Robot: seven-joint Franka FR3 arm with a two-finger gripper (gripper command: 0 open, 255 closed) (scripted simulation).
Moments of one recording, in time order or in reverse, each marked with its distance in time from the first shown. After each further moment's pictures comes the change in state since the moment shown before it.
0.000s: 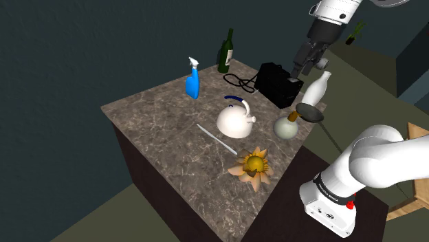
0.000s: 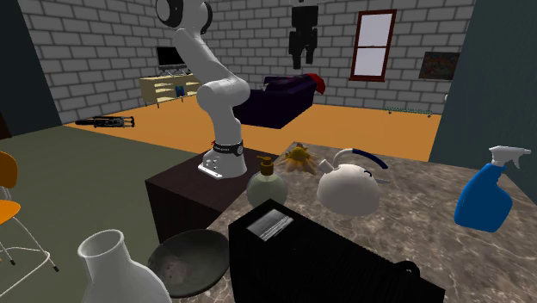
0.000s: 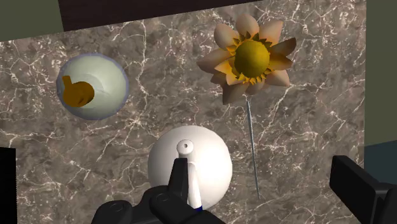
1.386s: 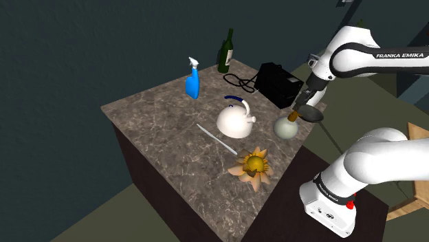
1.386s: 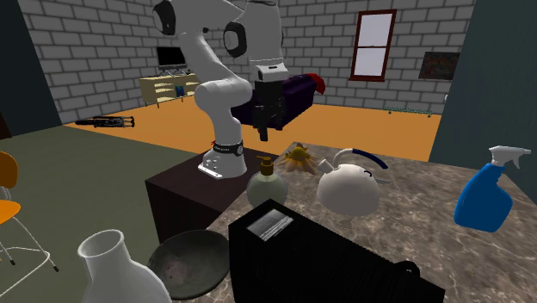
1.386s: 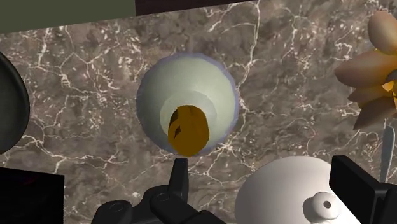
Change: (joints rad) arm -0.168 -0.041 -0.302 -0.488 -0.282 0.518 -0.345
